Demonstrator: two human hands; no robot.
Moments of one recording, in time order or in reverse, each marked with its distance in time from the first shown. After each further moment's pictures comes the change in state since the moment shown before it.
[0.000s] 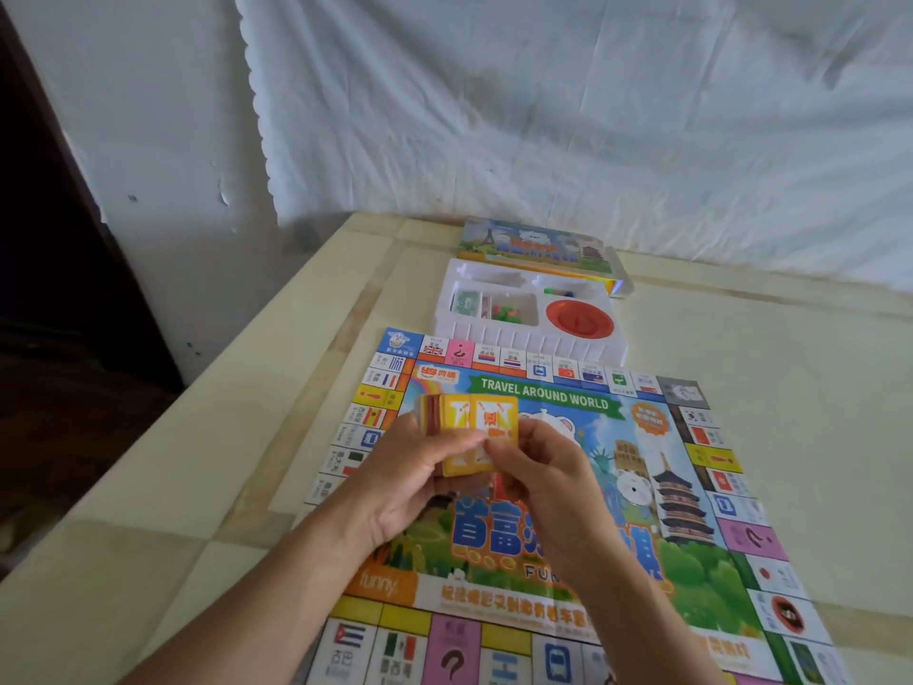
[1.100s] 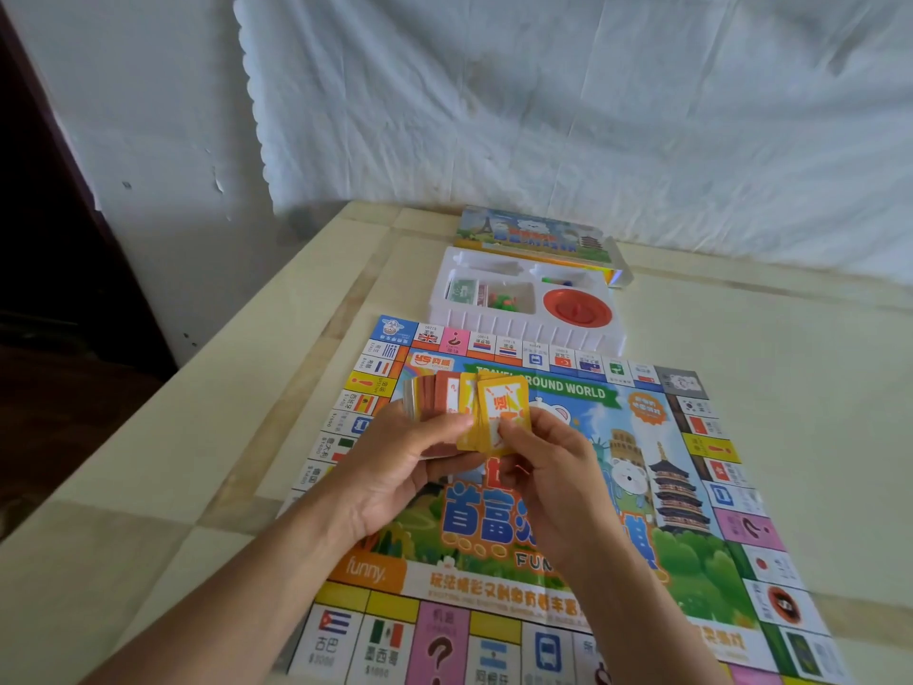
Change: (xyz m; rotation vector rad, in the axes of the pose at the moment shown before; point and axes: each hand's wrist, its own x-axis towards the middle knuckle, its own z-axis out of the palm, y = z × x) left_hand -0.004 -0.003 0.003 -0.038 0.029 0.058; right_hand -0.002 -0.003 -0.002 0.163 0.073 0.099
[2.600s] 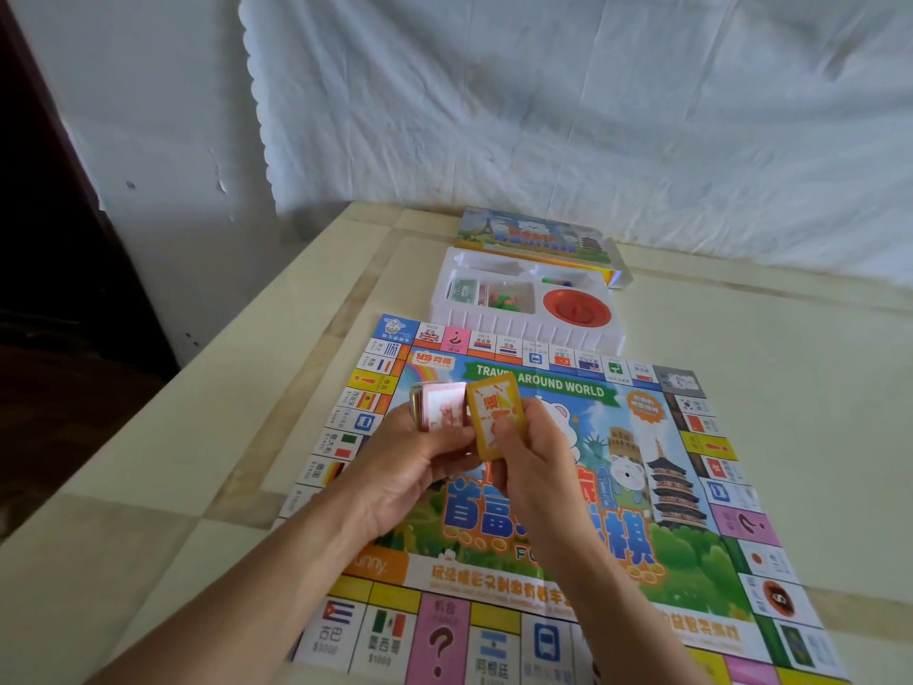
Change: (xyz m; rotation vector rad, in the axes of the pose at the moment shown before) left_hand 0.001 -0.007 0.005 -0.003 0.089 -0.043; right_hand -0.009 -0.001 0.016 -0.400 0.046 -0.179
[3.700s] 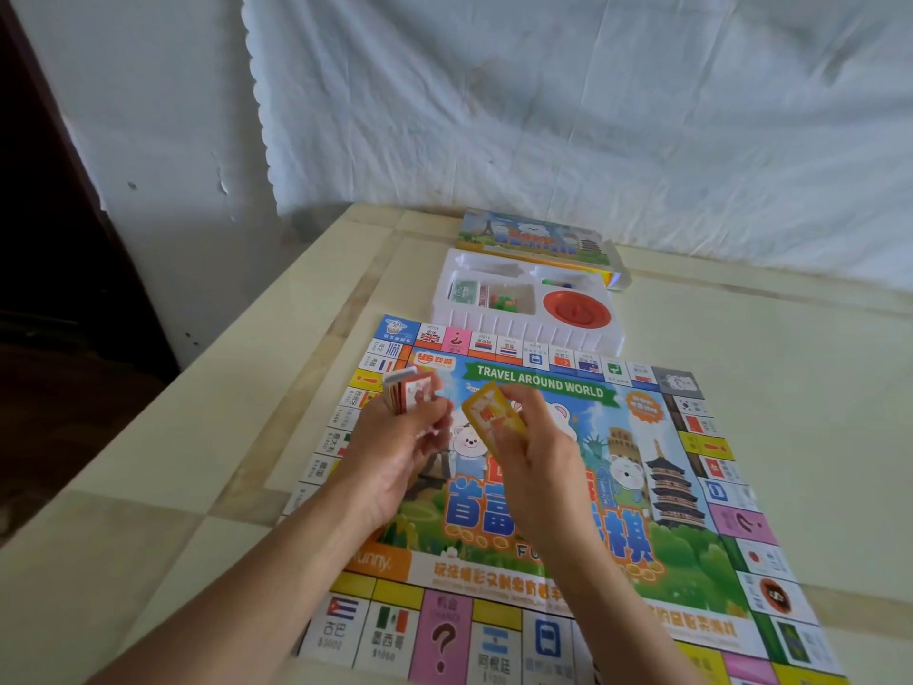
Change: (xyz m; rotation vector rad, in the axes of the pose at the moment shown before) left_hand 0.006 0.002 -0.006 -0.054 0.251 0.109; right_hand -0.001 0.001 -0.003 -0.552 0.066 -0.198
